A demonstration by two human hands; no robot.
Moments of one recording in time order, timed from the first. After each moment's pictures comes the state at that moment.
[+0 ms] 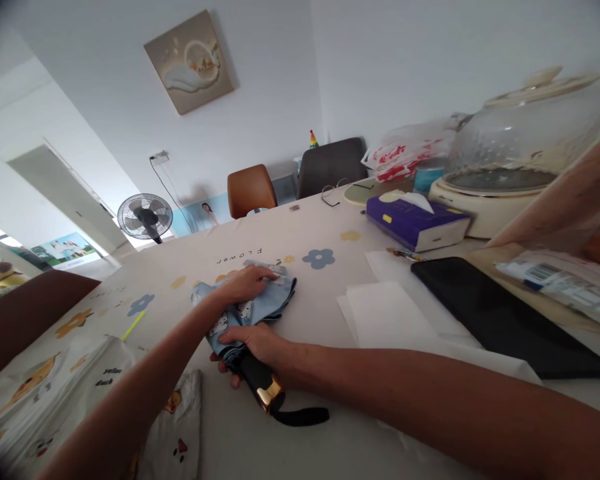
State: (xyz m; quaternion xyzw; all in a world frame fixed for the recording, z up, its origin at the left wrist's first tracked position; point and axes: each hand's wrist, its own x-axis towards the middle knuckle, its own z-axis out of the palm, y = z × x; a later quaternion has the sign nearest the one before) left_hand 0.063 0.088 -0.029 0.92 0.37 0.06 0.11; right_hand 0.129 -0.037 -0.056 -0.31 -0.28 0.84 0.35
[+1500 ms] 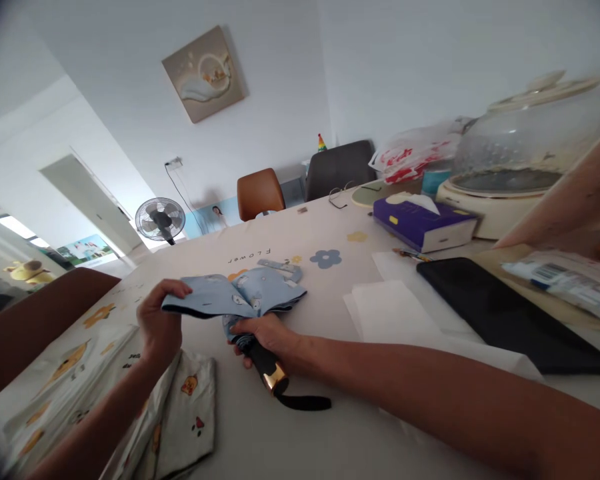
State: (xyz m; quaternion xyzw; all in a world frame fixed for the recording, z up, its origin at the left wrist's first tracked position) left_hand -0.046 0.007 -0.018 0.67 0.40 0.61 0.10; right_hand 0.127 -0.038 -0.050 -0.35 -0.30 0.80 0.38
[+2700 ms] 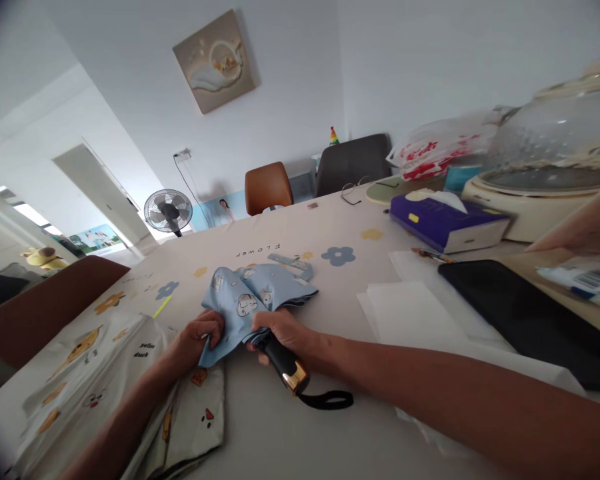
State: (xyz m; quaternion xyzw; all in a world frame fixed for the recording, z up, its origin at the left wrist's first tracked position) left_hand -0.082 -0.004 -0.053 0.87 0.36 0.23 0.23; right_hand 0.134 -0.040 -0.053 -0.33 -0.33 0.82 0.33
